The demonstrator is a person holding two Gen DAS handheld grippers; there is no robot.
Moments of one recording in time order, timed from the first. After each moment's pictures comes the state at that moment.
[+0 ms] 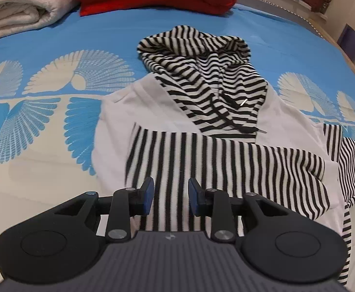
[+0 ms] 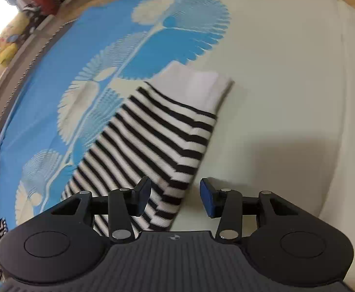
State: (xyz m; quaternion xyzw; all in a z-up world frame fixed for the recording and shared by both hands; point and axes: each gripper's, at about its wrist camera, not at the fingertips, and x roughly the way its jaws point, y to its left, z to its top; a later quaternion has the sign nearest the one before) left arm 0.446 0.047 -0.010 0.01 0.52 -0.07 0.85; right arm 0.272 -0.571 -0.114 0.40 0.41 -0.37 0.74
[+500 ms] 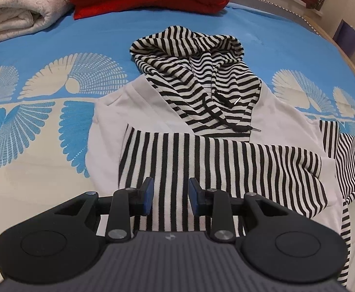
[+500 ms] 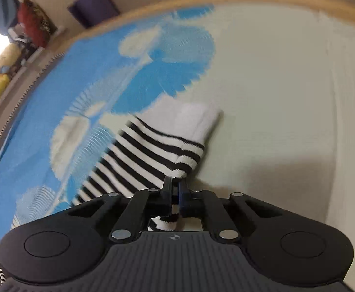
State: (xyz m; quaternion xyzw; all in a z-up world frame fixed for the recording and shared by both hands) left arm 0.445 0.042 -0.008 0.01 0.51 -0.08 0.85; right arm 0.280 -0.565 -0.104 0.36 0.33 -0.42 0.76
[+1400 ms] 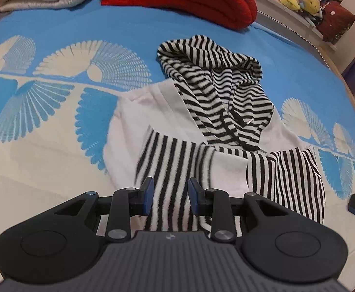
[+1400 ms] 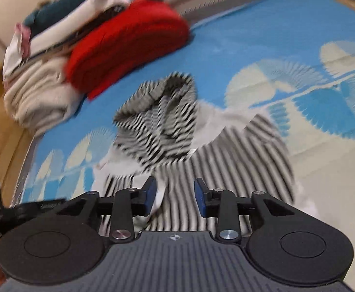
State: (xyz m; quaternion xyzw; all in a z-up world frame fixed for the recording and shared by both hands) left arm 0.449 0.080 0.000 -0.08 0.52 -0.06 0.85; right arm 0.341 -0.253 -0.012 0.24 0.46 0.02 0.86
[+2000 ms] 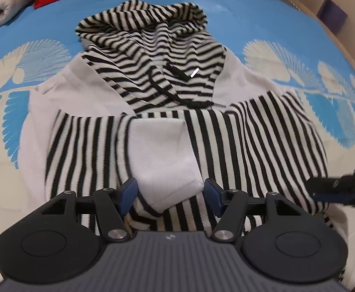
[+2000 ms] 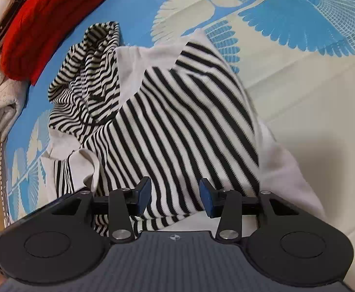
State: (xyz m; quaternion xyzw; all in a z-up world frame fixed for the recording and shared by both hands) left arm 0.451 -0.035 -0.055 0.03 0.55 -0.13 0.83; right arm 0.362 -0.303 -0.101 0.32 0.59 -0.05 0.74
